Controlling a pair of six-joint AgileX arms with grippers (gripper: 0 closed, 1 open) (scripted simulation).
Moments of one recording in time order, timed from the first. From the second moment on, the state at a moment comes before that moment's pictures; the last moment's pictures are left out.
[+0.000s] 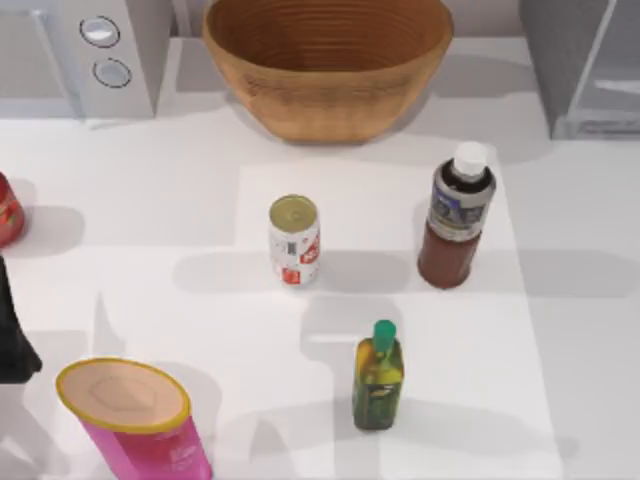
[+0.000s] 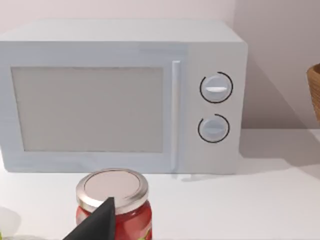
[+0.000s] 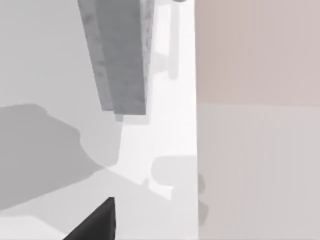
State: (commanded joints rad) left arm 0.00 0.00 0.00 0.00 0.00 0.00; right arm -1.77 1.81 1.33 -1.44 -0.95 -2.00
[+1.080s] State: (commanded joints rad) left arm 0.00 0.00 0.00 0.00 0.00 0.00; right arm -0.98 1.83 1.31 -0.34 -0.78 -0.73
